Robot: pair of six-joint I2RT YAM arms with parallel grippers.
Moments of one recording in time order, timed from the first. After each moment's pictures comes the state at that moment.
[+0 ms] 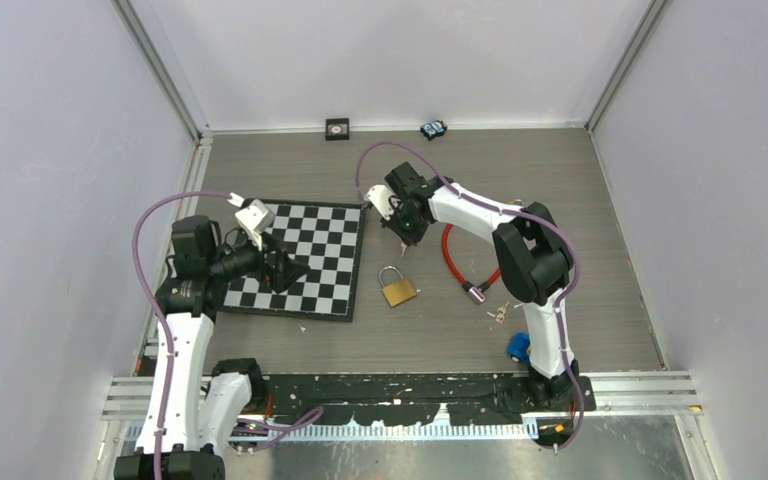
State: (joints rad) left arm 0.09 0.77 0.79 -0.60 0.88 0.30; right arm 0.64 2.08 1.58 -0.67 -0.11 -0.45
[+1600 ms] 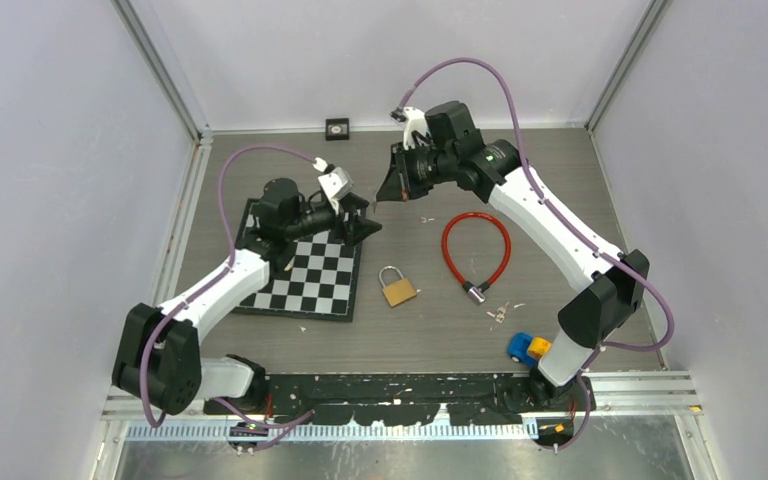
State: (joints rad) left arm -0.40 1.29 0.83 0.27 0.72 0.08; right arm 0.62 1.68 1.76 -0.72 -0.44 0.29
